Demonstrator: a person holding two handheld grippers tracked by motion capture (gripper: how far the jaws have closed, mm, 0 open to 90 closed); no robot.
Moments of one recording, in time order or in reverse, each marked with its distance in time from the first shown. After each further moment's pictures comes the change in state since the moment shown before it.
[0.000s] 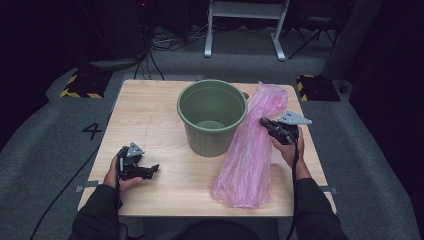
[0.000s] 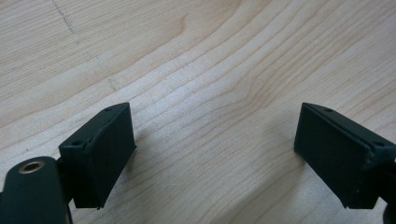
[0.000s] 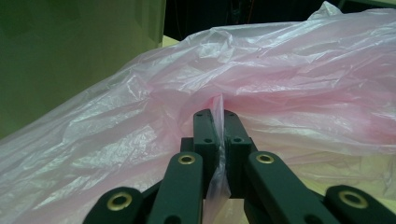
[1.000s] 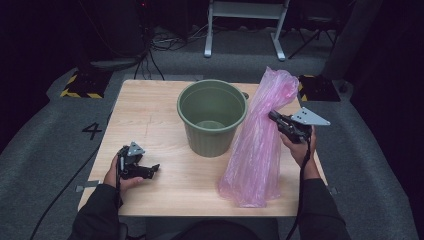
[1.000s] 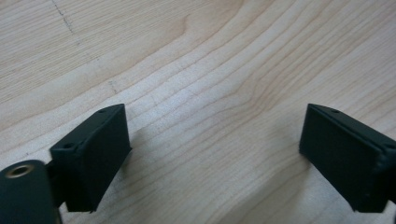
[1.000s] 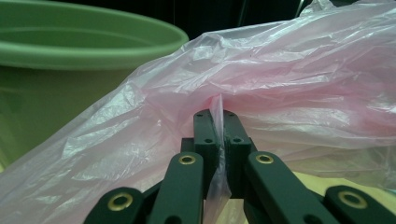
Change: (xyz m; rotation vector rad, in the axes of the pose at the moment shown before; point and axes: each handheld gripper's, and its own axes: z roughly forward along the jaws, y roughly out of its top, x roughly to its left) left arm 0.002 0.003 0.004 0.011 0.005 -0.002; right arm 0.001 0.031 -0.043 -0.153 -0.017 -0.062
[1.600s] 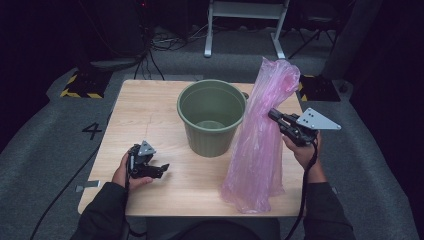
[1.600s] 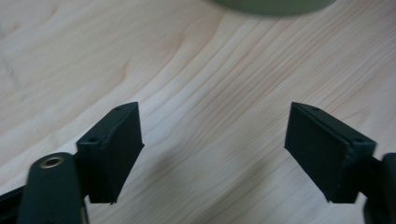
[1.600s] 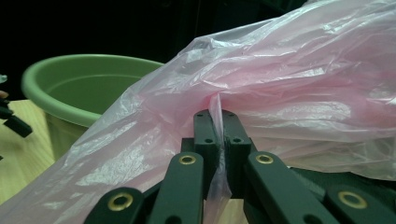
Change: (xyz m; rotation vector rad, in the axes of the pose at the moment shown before) left arm -0.039 0.029 -0.006 -0.040 -0.065 0.066; right arm 0.025 0.040 -0.030 -0.098 0.065 -0.077
